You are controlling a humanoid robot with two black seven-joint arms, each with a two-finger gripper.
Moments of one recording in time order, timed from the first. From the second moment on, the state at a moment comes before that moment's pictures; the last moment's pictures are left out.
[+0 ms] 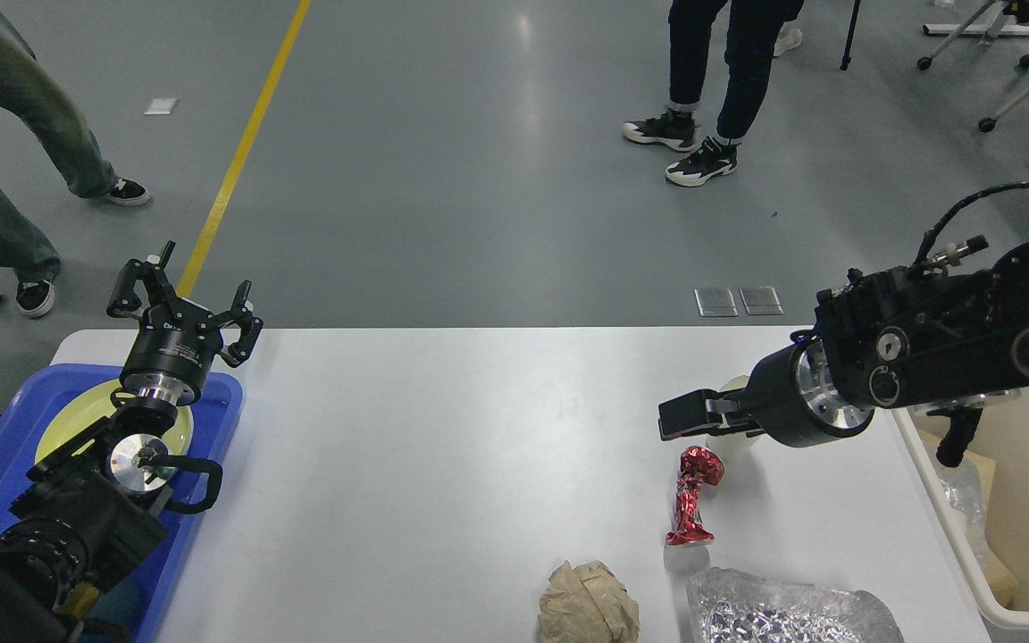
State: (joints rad) left arm -0.74 0.15 -0.76 -0.12 -0.17 -0.67 -0.43; right arm 2.01 -0.34 -1.18 1.74 -0.27 0.05 0.08
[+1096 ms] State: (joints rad) left arm -0.74 0.15 -0.76 -0.12 -0.17 -0.67 -0.43; right arm 1.30 -0.27 -1.02 1.24 -0.27 -0.20 0.07
